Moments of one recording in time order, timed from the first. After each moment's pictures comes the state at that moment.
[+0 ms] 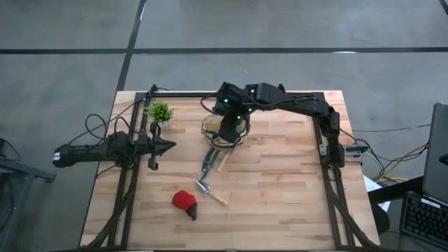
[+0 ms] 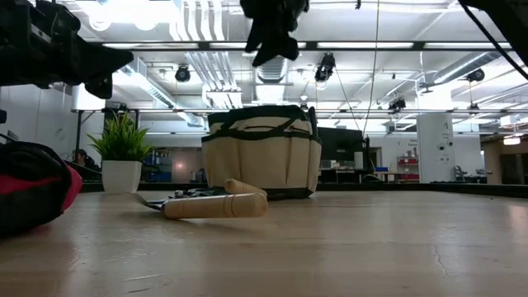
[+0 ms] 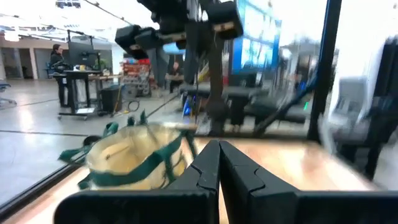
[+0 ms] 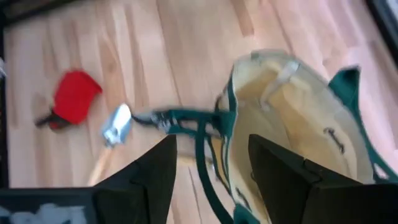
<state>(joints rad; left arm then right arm) 0.05 0.05 0.01 0.15 -0.03 -0.03 -0.19 2.01 2.16 -1.13 -0.16 0.17</state>
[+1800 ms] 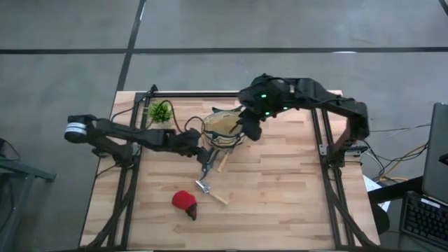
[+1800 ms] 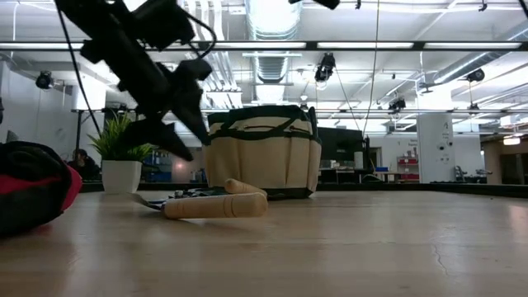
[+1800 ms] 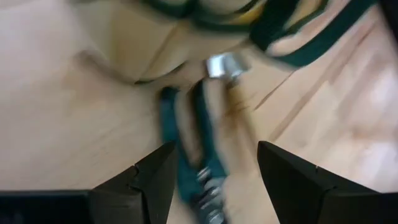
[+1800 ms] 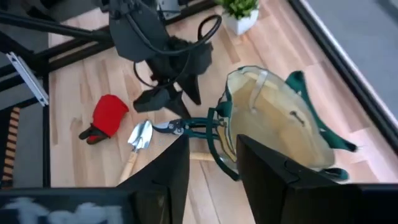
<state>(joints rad) 0.05 1.34 0.70 -0.16 -0.09 -0.94 -0.12 1.69 2.05 -1.16 -0.05 0.28</state>
